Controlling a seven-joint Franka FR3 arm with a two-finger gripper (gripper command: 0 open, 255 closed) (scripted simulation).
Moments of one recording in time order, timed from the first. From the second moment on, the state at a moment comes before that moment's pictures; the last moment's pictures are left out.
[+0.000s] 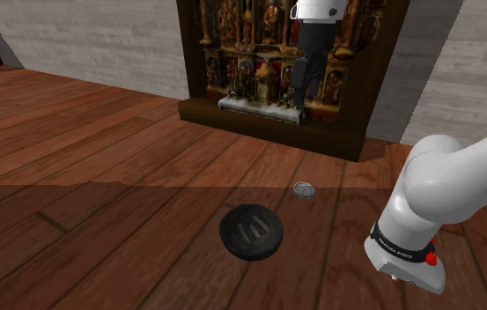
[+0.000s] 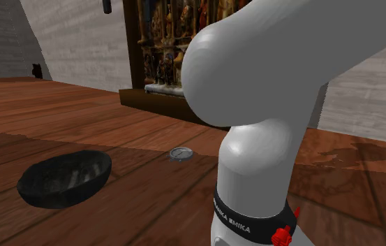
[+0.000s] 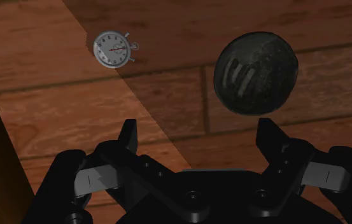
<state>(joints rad) 0.01 -0.80 0.07 -2.33 0.07 1.54 0.02</state>
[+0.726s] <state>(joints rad) -0.13 -0.81 0.13 -2.63 0.10 1.83 0.33</state>
